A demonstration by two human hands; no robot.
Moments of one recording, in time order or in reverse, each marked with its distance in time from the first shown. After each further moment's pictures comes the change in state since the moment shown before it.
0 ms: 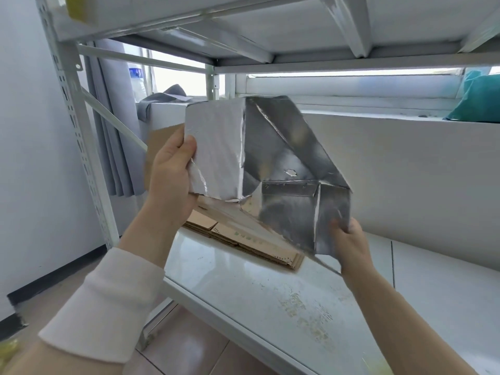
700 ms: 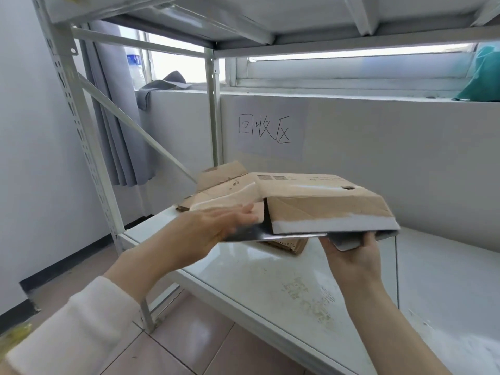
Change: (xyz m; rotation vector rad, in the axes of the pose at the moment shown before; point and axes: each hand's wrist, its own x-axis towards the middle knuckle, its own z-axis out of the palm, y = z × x) left_hand -0.050 -0.047 -0.053 1.235 -0.823 0.317; right_hand -0.024 0.027 -0.004 1.231 -0.050 0.207
